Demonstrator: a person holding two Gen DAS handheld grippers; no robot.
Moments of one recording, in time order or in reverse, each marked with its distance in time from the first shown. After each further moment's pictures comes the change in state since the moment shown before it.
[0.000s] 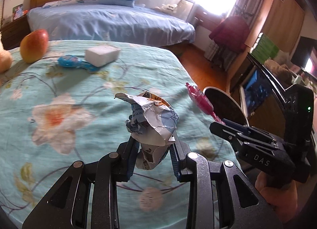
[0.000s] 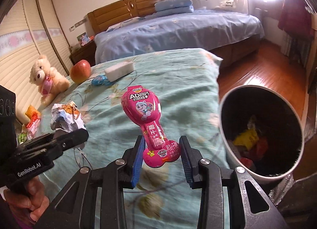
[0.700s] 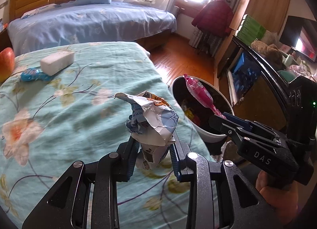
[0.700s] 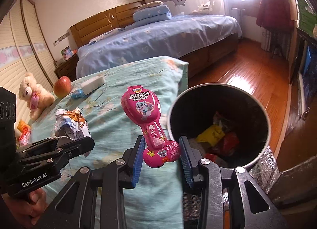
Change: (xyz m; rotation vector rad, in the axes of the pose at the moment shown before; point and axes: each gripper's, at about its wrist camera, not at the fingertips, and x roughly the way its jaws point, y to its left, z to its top) left arm 0.031 -0.072 0.008 0.119 0.053 -0.058; right arm -0.035 -0.058 -0.009 0.091 -0.064 -0.099
